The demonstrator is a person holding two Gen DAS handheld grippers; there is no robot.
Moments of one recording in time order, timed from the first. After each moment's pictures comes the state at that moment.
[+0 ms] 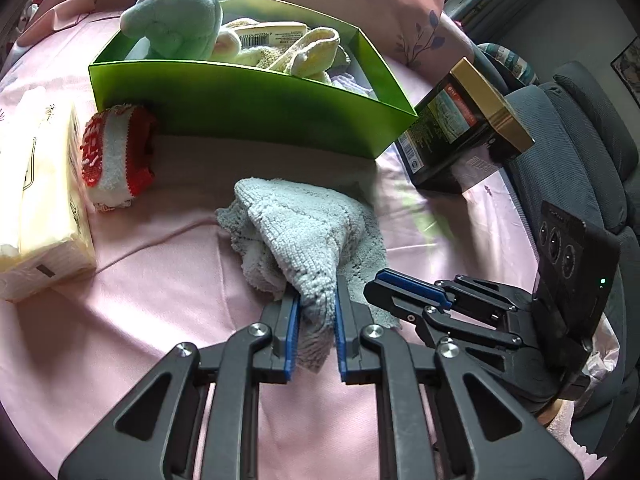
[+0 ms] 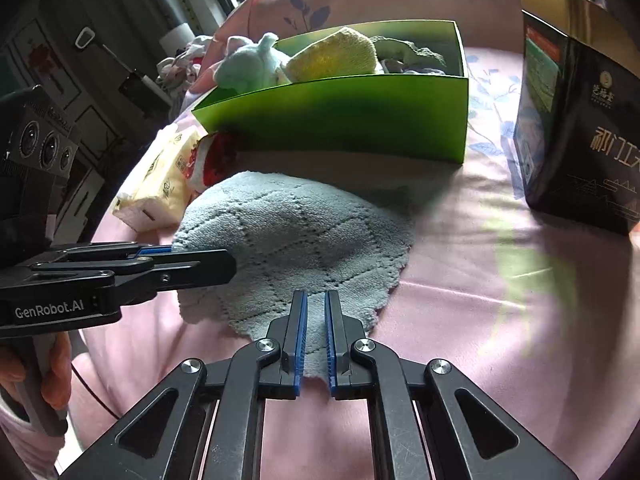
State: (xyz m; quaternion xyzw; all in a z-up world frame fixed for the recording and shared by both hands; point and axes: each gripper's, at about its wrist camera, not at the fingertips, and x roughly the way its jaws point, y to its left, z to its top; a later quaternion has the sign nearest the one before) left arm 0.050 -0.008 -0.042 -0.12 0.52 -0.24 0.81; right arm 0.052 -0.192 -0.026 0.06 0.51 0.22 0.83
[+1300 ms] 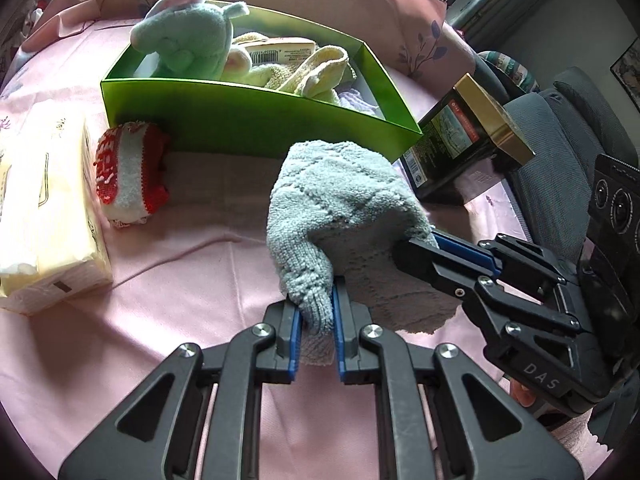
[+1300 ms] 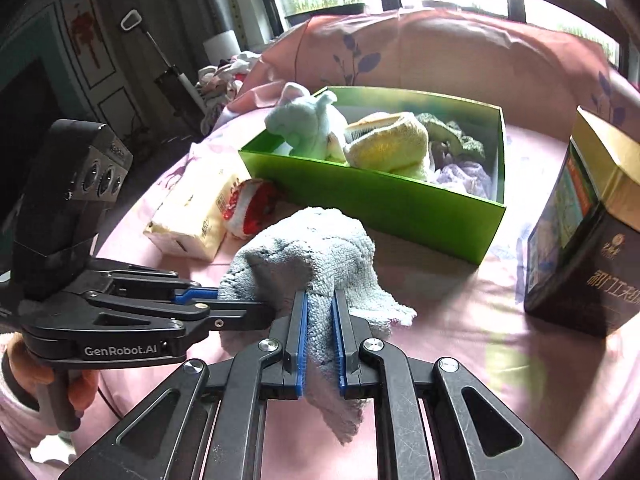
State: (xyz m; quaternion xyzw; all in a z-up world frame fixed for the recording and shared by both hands) left arm 0.058 0.002 -0.031 -0.12 0.51 -0.24 0.82; right arm 0.054 -0.165 0.039 -0.02 0.43 0.27 0.86
